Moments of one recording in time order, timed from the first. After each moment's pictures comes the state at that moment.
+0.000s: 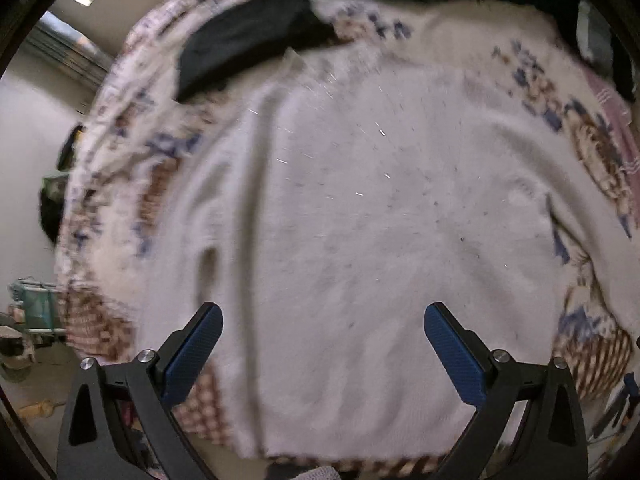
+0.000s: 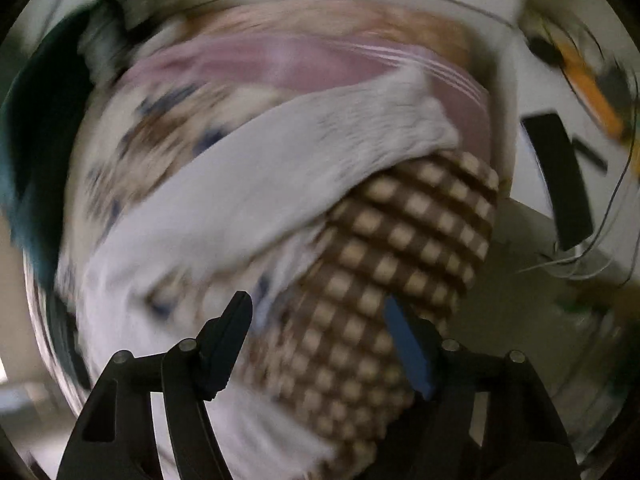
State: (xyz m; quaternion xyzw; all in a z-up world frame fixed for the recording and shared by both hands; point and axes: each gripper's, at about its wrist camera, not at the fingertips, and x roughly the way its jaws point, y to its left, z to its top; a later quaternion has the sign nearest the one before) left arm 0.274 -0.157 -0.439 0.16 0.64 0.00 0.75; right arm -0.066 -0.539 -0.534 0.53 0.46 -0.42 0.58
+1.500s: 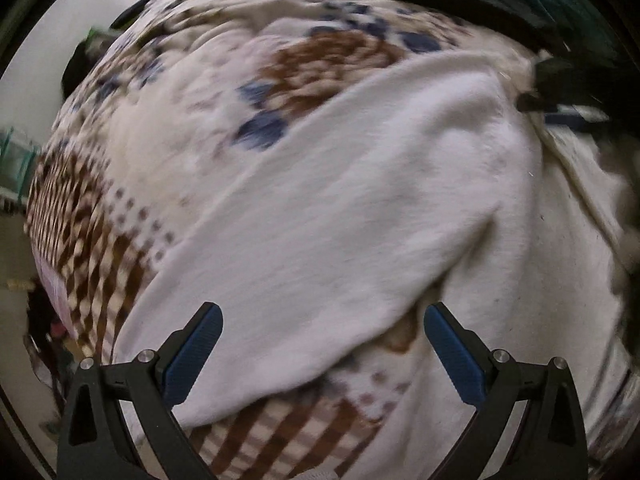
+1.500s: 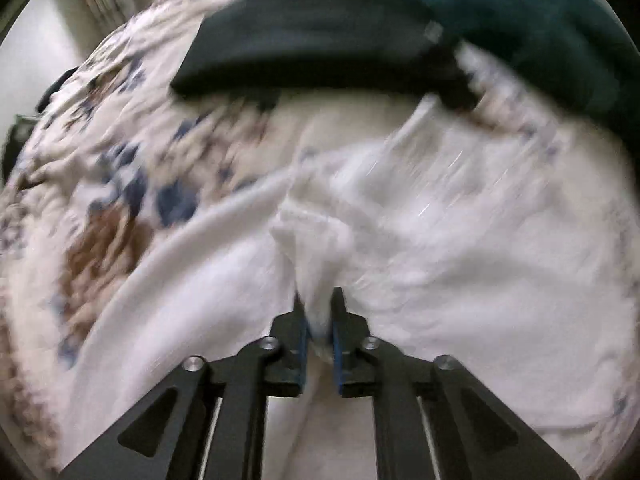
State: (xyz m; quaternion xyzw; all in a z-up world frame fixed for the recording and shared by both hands) left arm 0.238 0.120 -0.481 -0.04 0.64 0.13 0.76; right arm 0.428 0.005 -0.588 0.07 0.61 0.06 0.79
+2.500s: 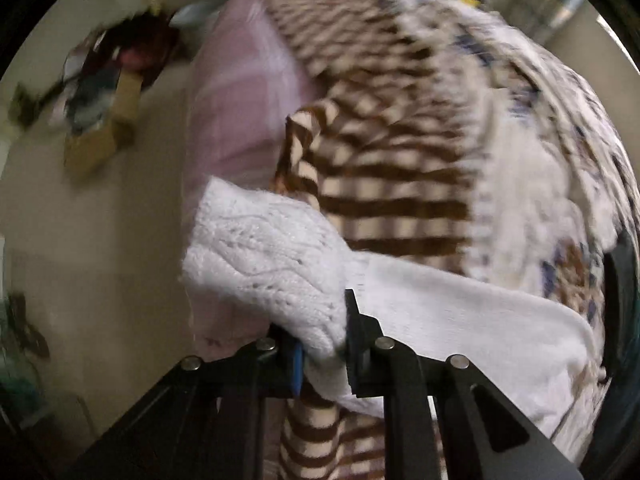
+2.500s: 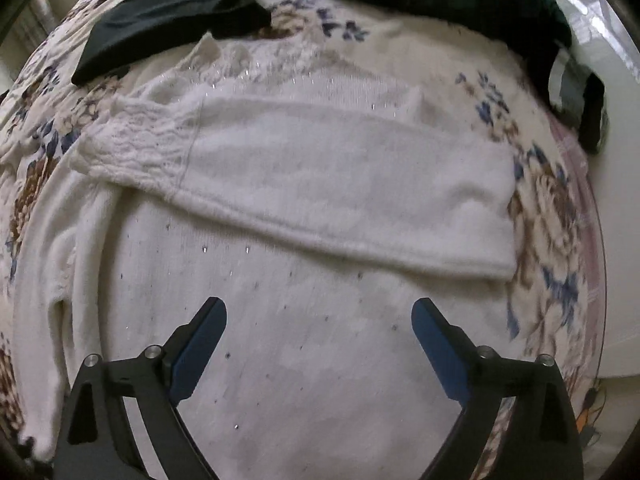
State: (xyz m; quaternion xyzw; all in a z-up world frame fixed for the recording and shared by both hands) left arm 0.075 0.314 -0.470 -0.39 0.47 0.43 0.66; right arm 0.296 -0.127 -0.550 0.00 0.63 -0.11 0.77
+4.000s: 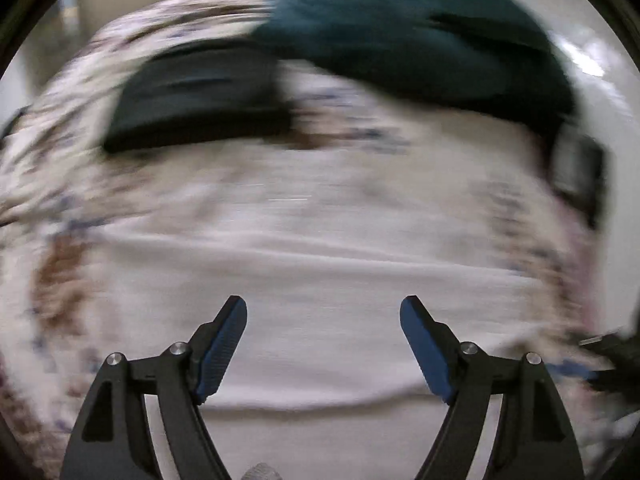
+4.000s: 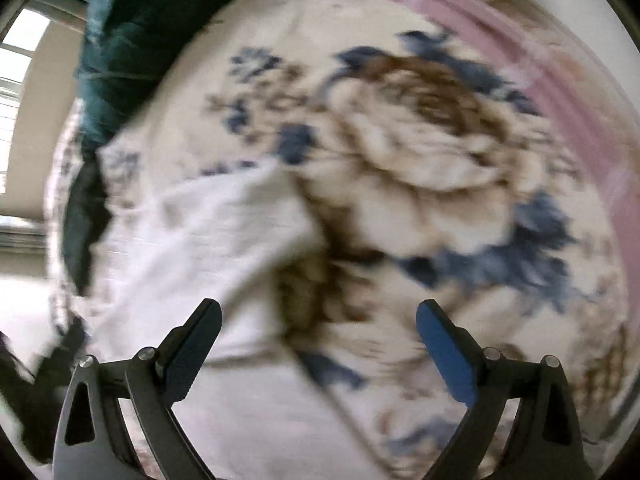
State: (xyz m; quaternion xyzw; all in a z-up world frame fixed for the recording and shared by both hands) left arm 0.382 -0.086 -0.417 0.00 0.55 -0.06 0.83; right arm 0.271 -0.464 -0.559 0.38 0.58 -0.12 0.71
